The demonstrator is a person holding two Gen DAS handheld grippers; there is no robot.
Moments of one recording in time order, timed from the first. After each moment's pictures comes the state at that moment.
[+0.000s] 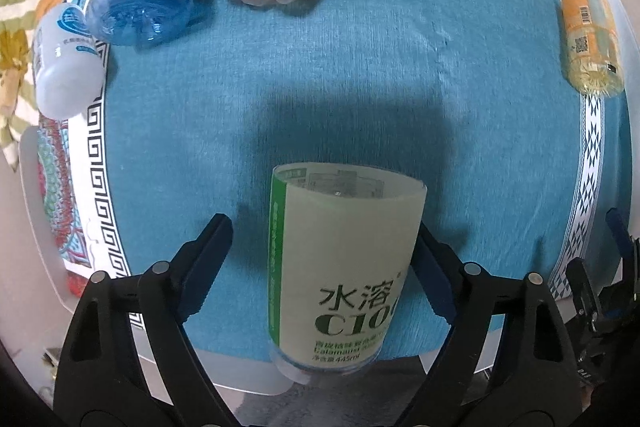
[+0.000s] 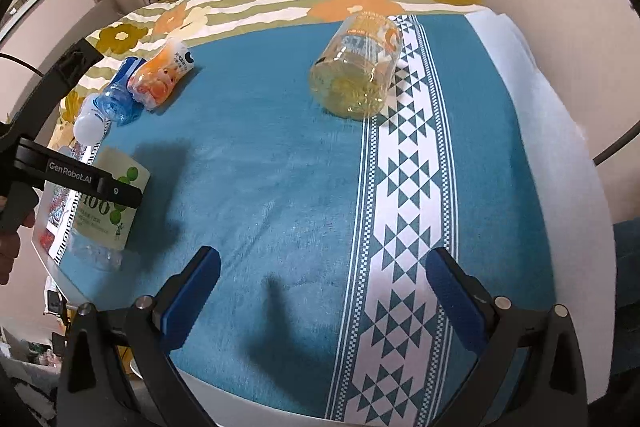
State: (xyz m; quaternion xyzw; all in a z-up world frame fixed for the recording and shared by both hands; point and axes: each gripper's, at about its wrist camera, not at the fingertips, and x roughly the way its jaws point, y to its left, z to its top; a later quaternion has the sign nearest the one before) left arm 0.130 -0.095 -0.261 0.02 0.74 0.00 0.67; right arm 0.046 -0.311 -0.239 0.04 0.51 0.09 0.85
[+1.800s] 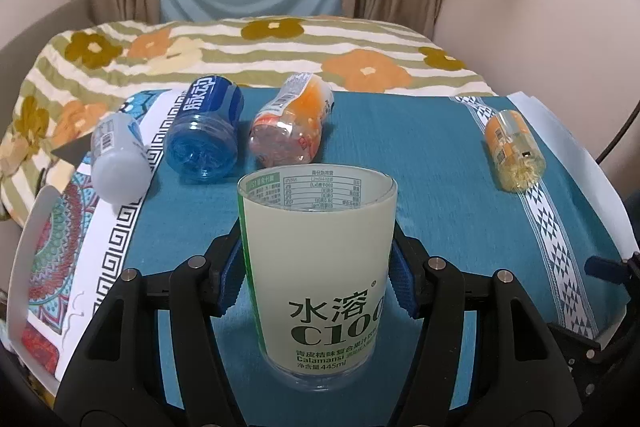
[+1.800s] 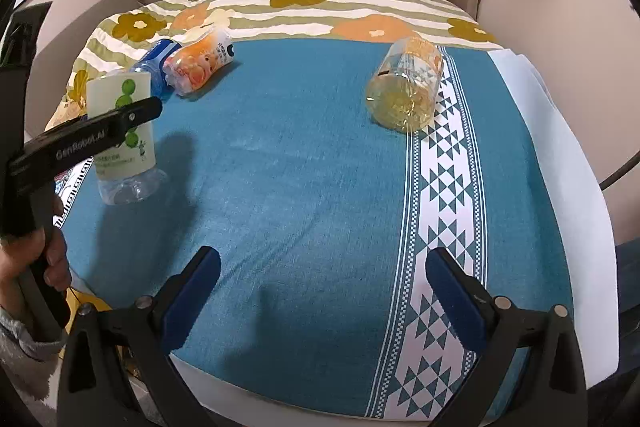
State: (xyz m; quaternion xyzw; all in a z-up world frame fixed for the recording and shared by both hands) left arm 0.069 -0.078 -0.207 -0.02 0.39 -0.04 0.92; right arm 0.023 -0.268 -0.233 -0.01 0.47 0.10 0.88
